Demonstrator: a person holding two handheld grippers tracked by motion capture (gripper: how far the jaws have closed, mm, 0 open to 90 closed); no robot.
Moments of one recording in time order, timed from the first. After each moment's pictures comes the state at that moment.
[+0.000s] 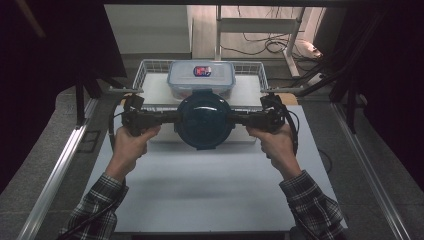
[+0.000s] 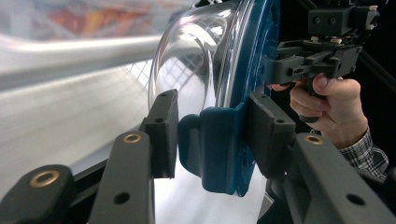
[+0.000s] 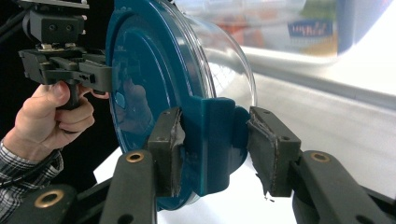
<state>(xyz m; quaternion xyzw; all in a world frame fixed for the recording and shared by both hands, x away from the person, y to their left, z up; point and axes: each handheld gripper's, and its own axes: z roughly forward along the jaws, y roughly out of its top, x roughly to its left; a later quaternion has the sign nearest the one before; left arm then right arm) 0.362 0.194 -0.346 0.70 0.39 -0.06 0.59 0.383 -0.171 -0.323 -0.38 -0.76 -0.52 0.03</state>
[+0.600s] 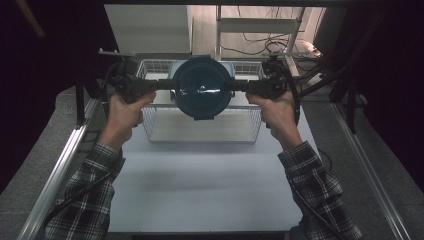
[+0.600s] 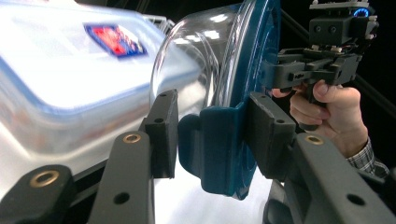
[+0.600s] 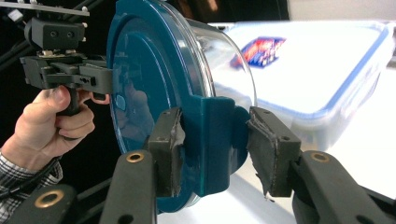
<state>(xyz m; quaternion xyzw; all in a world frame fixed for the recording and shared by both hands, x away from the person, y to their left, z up) 0.403 0.206 -0.282 0.69 0.39 -0.05 0.61 0.419 -0.159 -0.256 -0.38 -0.75 -0.54 0.00</state>
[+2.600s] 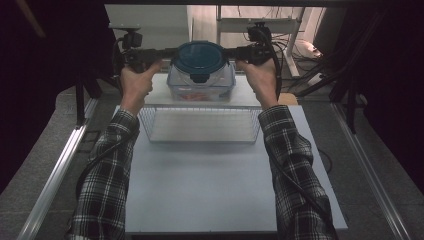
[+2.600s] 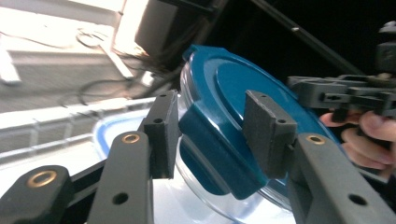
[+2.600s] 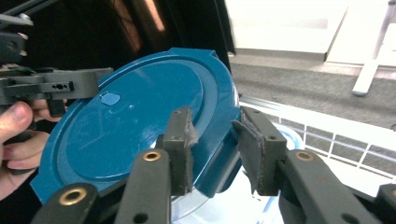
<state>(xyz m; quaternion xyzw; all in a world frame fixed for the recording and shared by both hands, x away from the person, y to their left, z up) 0.476 0.211 -0.269 0.64 0.46 0.07 0.61 0.496 -0.124 -0.230 -0.41 -0.75 -0.51 -0.11</state>
